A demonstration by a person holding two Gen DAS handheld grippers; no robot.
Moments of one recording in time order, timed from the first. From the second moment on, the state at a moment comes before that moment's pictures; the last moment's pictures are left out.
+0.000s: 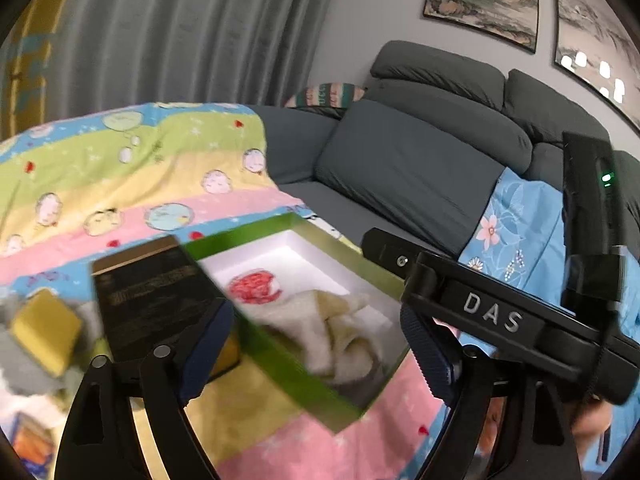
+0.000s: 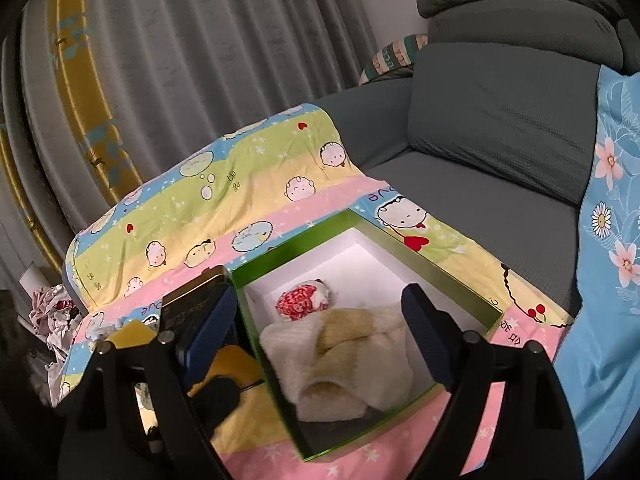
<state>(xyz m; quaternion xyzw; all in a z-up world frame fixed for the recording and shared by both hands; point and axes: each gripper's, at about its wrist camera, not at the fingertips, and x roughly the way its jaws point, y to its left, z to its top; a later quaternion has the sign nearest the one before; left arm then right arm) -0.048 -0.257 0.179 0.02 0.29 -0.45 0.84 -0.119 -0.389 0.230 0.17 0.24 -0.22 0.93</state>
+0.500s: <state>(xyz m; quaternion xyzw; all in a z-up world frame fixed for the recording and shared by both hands) -0.043 -0.075 0.173 -0.02 0.34 -0.25 0.91 -0.097 -0.282 0.223 0.14 0.27 -0.09 0.95</state>
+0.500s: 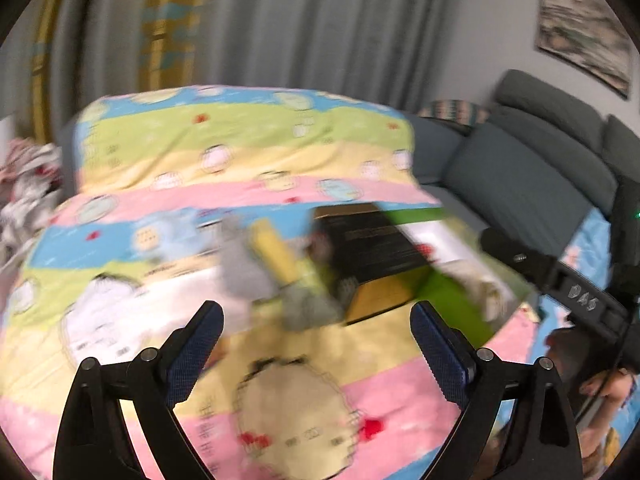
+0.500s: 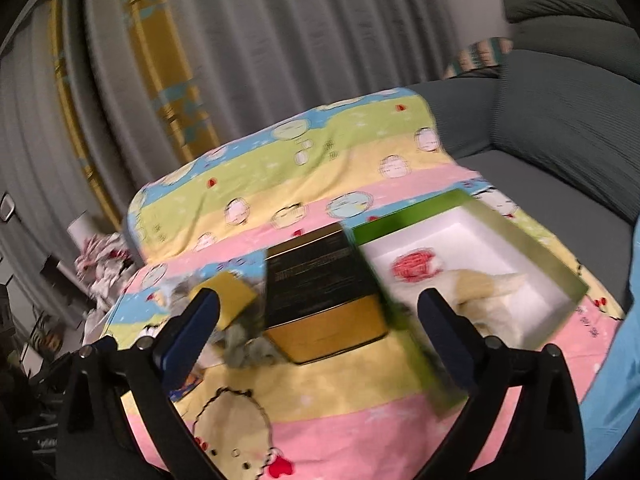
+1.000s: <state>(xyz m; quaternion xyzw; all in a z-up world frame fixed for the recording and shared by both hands) -0.009 0.052 0.118 -0.11 0.41 -0.06 0.90 -0.062 -0.221 0.189 0.10 0.35 -0.04 0.93</state>
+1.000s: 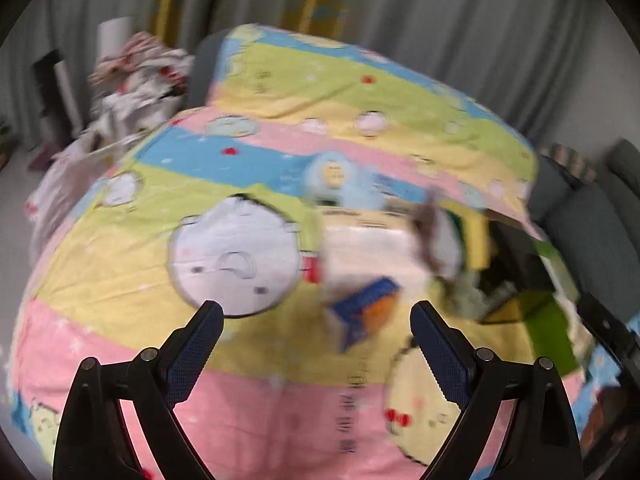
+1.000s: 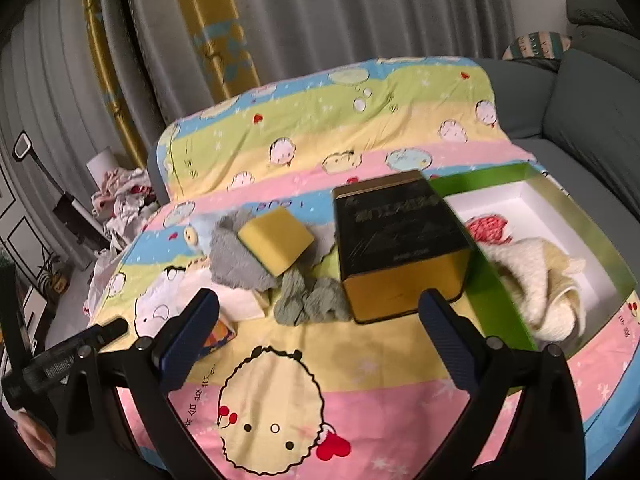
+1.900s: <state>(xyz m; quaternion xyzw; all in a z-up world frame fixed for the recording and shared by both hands) 0.027 0.017 0.047 -0.16 0.50 -0.11 0.84 0.063 -0.125 0.070 0.20 0.53 0.14 0.81</state>
